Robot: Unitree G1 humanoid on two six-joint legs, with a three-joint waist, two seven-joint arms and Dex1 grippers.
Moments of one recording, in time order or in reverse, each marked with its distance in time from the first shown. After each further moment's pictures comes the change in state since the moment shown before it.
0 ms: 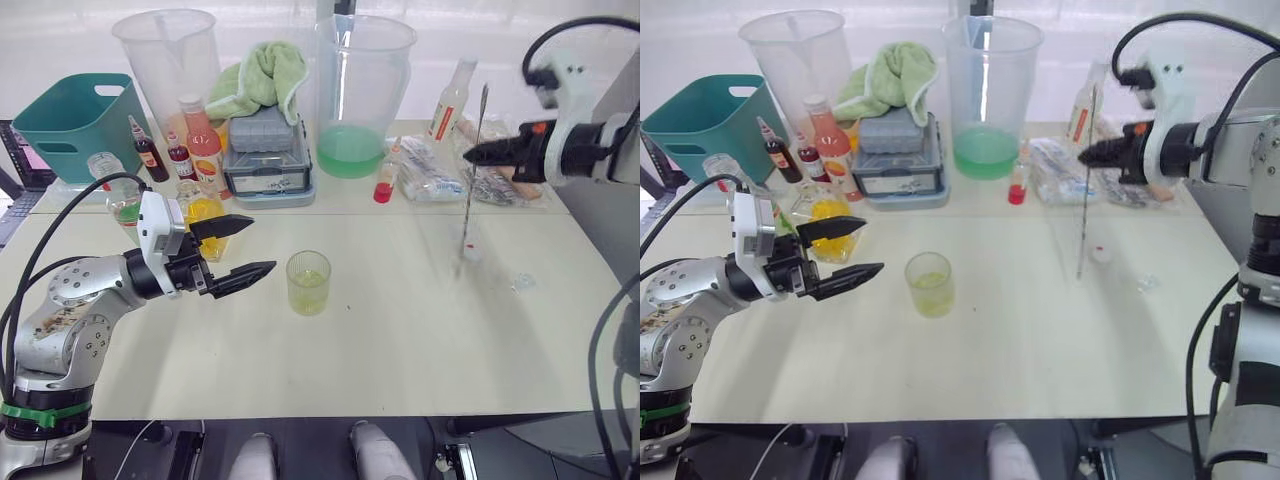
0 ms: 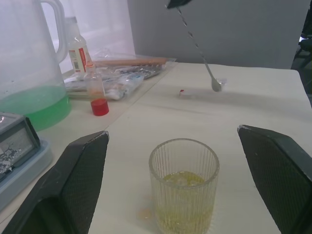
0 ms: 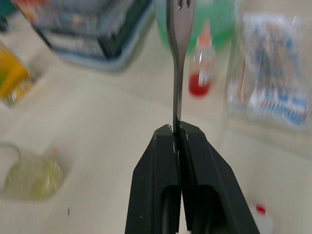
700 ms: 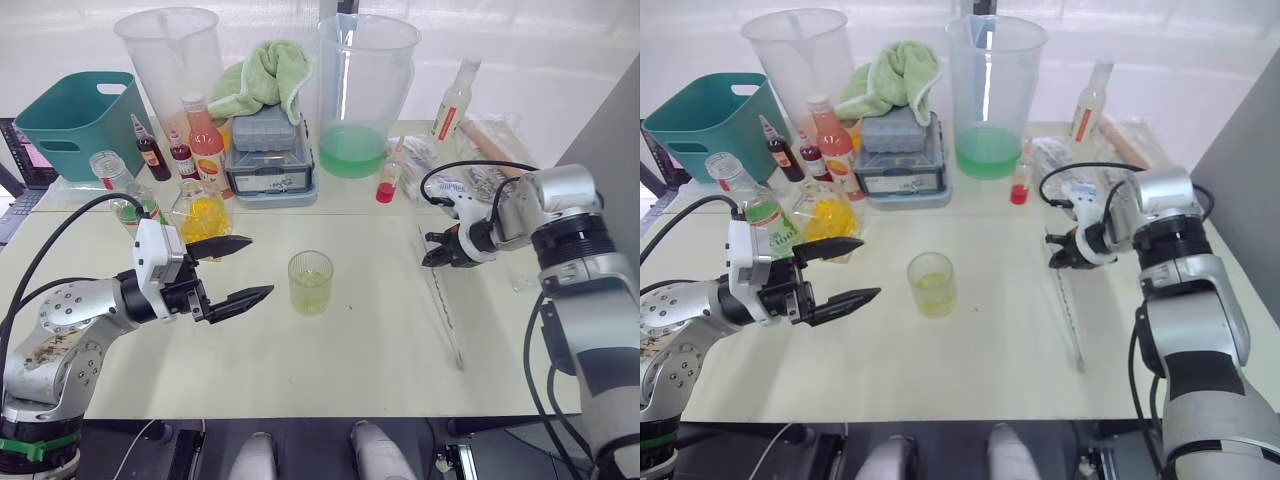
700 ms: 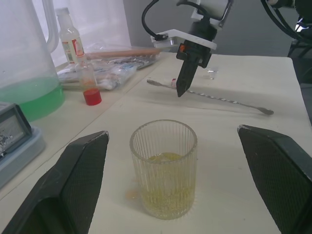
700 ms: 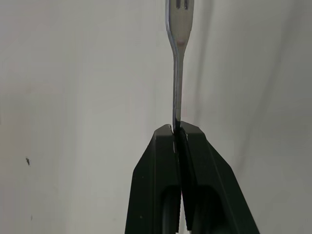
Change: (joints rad) left arm 0.168 0.013 0.037 -0.110 0.005 -0.047 -0.008; right arm -0.002 0.321 0.155 0.582 -0.273 -0.037 -0.005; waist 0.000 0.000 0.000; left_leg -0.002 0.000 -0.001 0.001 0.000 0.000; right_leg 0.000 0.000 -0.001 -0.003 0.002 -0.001
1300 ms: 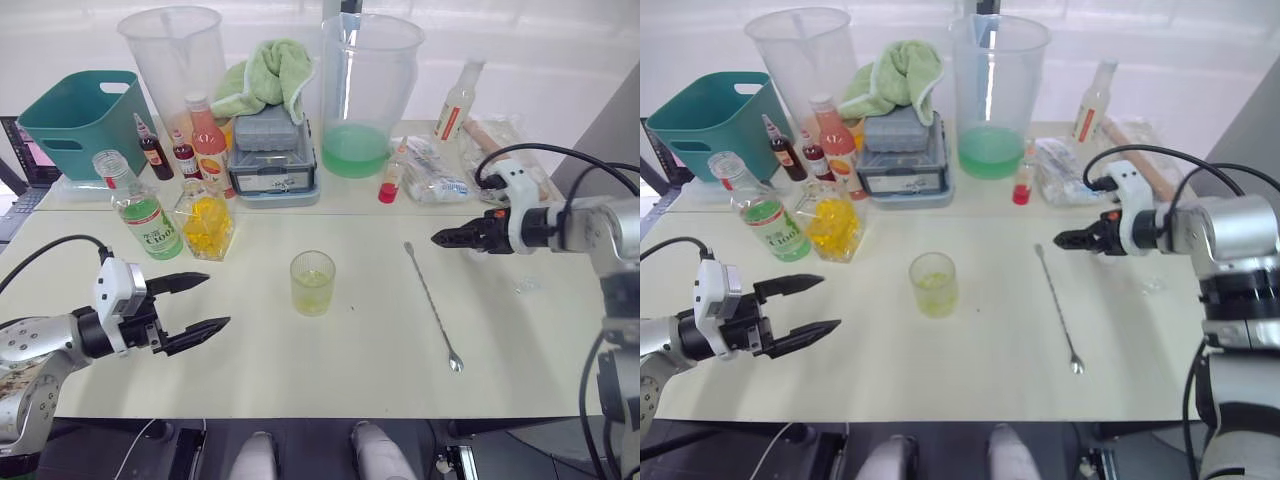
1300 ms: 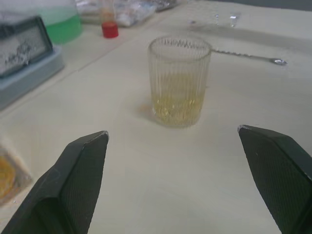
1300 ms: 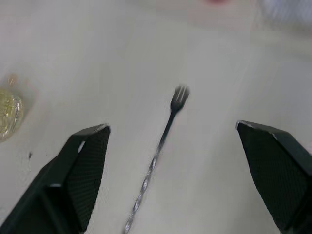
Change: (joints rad) left arm 0.234 0.086 0.138 0.182 0.076 -0.091 -0.121; right arm 0.413 -0.175 -0.401 -0.604 0.124 -0.379 0.222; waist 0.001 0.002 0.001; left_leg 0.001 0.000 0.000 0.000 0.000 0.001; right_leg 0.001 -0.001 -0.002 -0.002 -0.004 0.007
